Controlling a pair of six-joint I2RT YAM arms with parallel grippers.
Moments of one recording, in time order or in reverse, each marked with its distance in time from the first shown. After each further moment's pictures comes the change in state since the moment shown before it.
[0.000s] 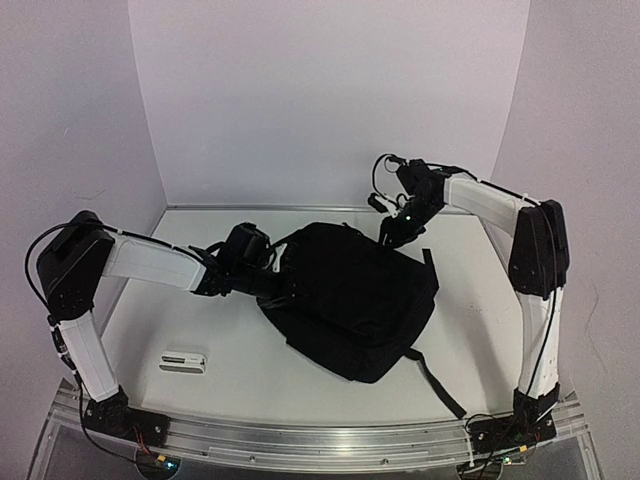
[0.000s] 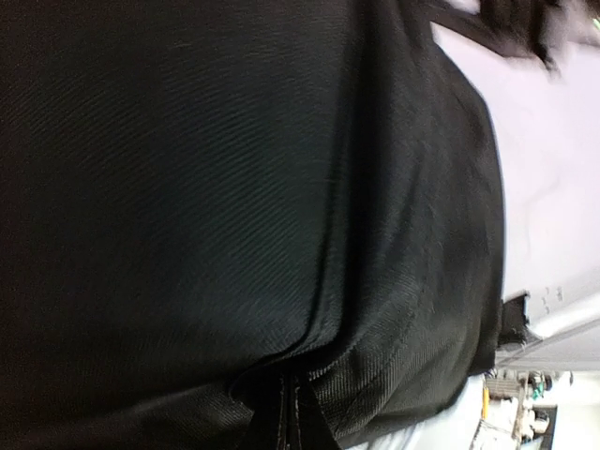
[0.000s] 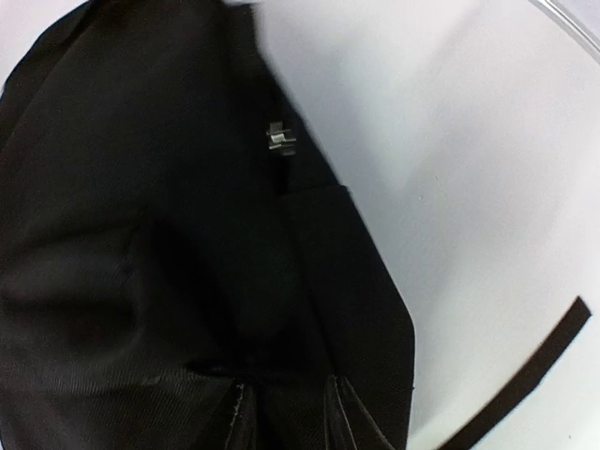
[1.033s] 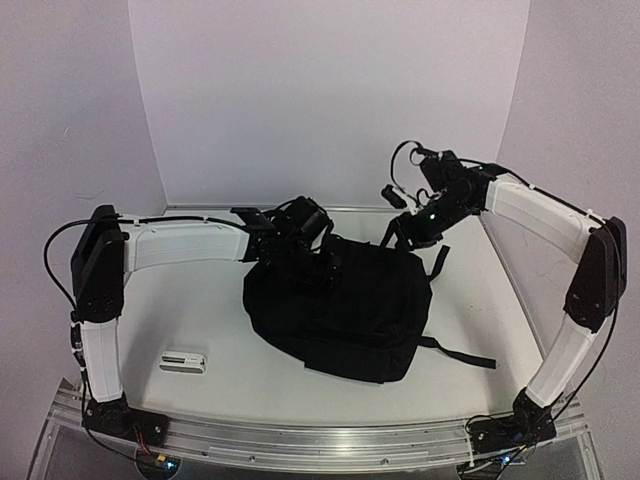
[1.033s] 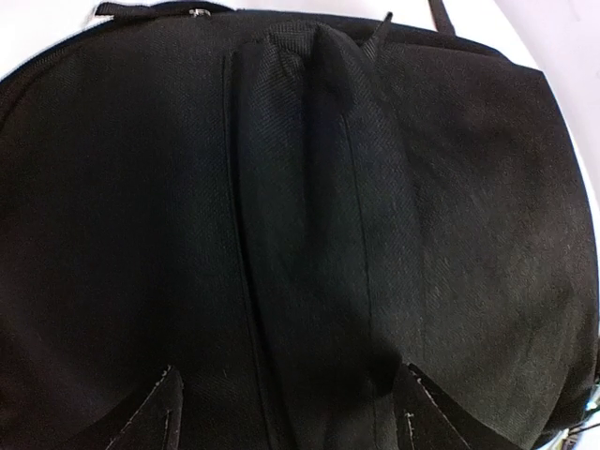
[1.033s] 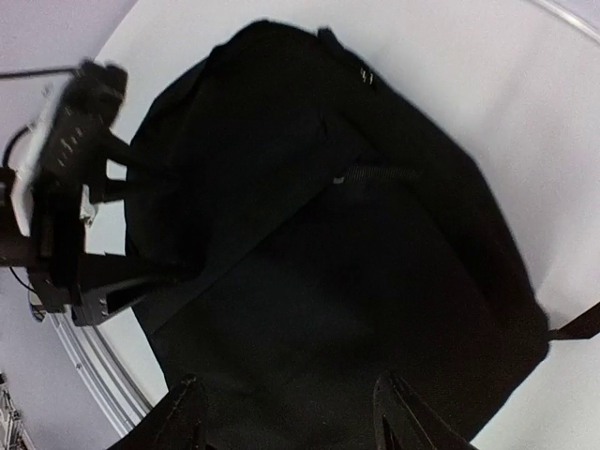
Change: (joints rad) left arm -0.176 0.156 0.560 -0.629 -0.530 0.224; right arm 0.058 -0.412 -0.297 0.014 -0.150 0.182
